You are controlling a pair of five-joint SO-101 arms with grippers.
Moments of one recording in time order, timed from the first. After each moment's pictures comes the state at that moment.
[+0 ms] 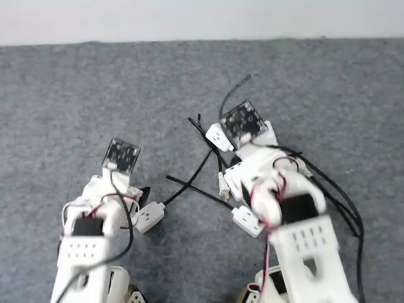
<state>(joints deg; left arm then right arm) -4.2 -59.7 79.8 43.4 -13.4 -18.9 -54.0 46.4 57.8 19.7</state>
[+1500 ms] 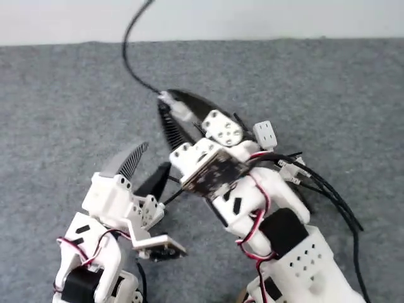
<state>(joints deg) 15.3 -103.0 77.8 37.0 -56.6 -41.6 -53.3 35.6 21.0 29.7</state>
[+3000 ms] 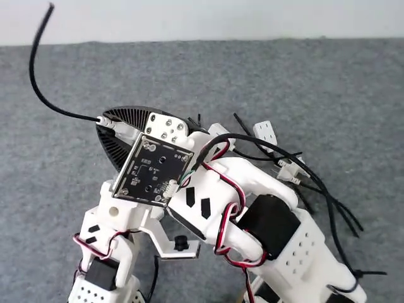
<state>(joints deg) 18.1 -102.9 96.9 -14.3 -89.2 -54.6 -34.5 -0.4 50.5 29.9</state>
